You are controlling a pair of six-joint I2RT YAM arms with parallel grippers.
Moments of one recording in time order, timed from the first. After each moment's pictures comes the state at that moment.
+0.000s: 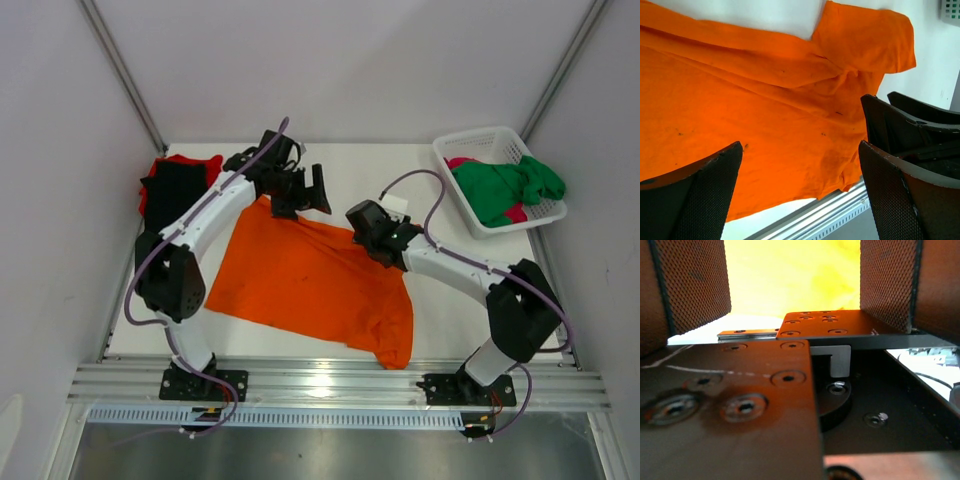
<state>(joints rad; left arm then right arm) -0.44 1.81 1.68 -0.84 0.30 -0.50 0.76 1.59 1.13 -0.42 0.65 0.86</state>
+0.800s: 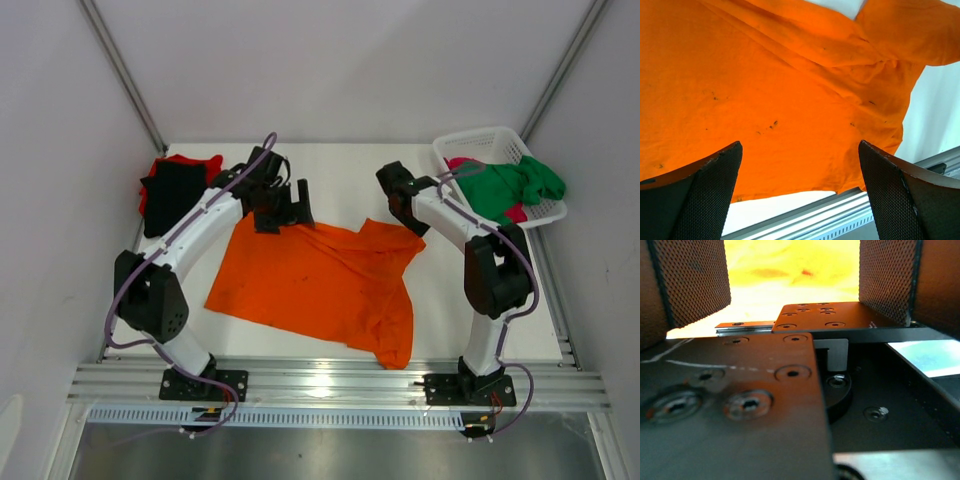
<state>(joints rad) -0.44 1.65 1.48 -0.83 0.16 -0.52 0.47 1.89 1.49 -0.81 0.68 1.15</state>
